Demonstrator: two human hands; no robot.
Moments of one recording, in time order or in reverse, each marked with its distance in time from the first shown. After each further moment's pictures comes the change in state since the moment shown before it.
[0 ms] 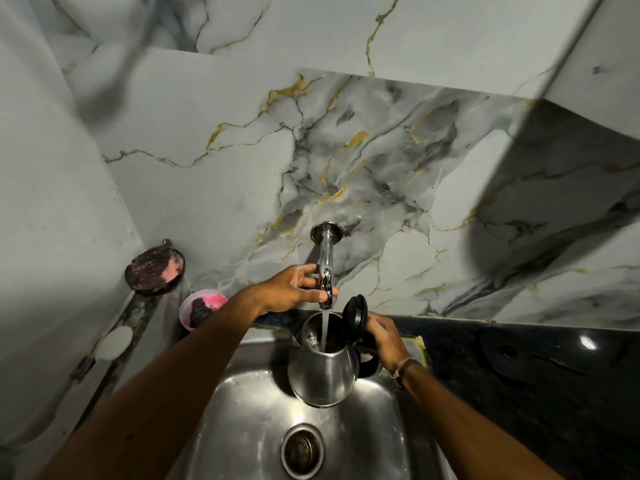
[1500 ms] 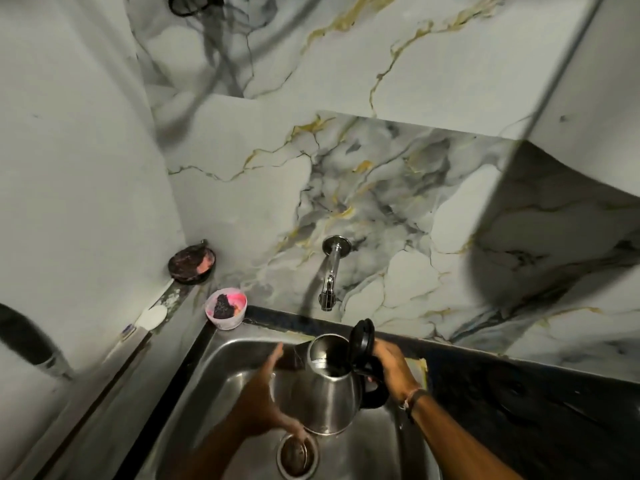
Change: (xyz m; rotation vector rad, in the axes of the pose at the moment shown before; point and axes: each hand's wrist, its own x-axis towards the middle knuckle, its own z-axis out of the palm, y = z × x) left_hand -0.131 -0.151 0.126 0.308 0.533 0.037; right_hand -0.041 0.012 -0.034 -0.019 -0.138 -0.069
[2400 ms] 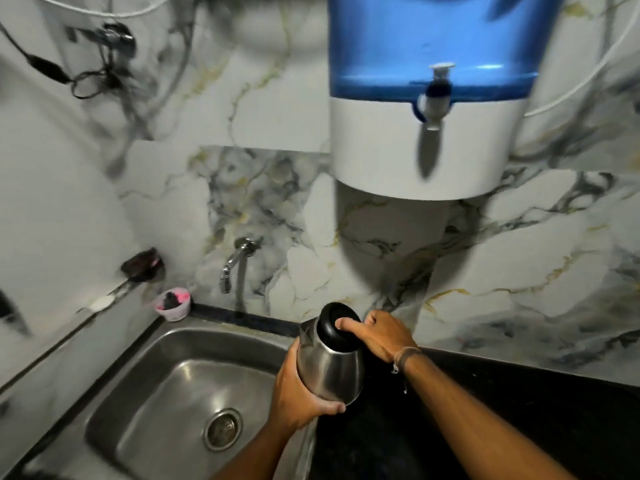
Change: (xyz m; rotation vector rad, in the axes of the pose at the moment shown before) left_hand -0.026 0.261 0.294 -0.044 0.369 0.007; right_hand -0.110 -0.058 -0.294 -0.541 0.049 -0.028
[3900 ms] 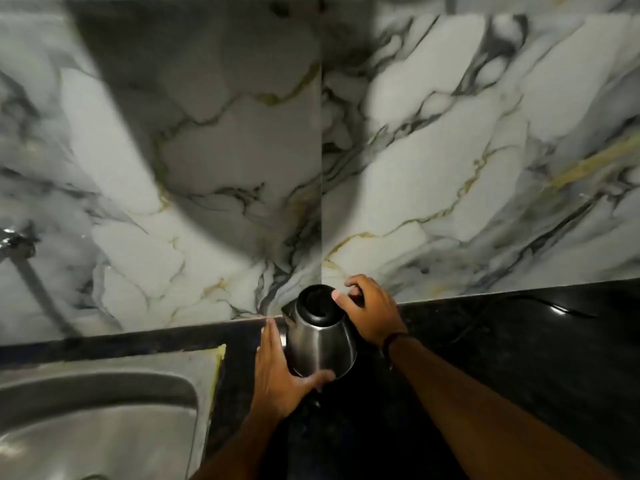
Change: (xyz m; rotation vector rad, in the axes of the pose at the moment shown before) left_hand 0.108 -0.055 0.252 0.255 -0.236 0.053; right_hand 0.152 0.263 -0.044 0.065 0.356 -0.065
